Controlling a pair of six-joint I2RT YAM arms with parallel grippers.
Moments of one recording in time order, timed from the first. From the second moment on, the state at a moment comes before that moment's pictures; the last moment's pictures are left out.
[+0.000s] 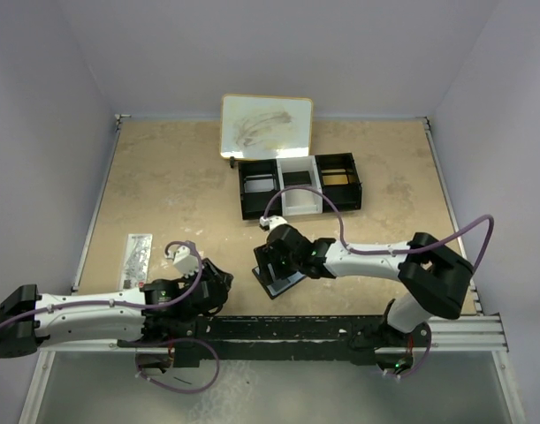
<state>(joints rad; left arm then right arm) -1.32 0.75 0.33 -0.54 -0.76 -1.62 1.04 1.54 0.78 -0.15 0.07 0.54</state>
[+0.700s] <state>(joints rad) -1.32 0.78 0.34 -0.50 -0.75 -1.58 1.07 1.59 0.80 -0.13 0.08 0.58</state>
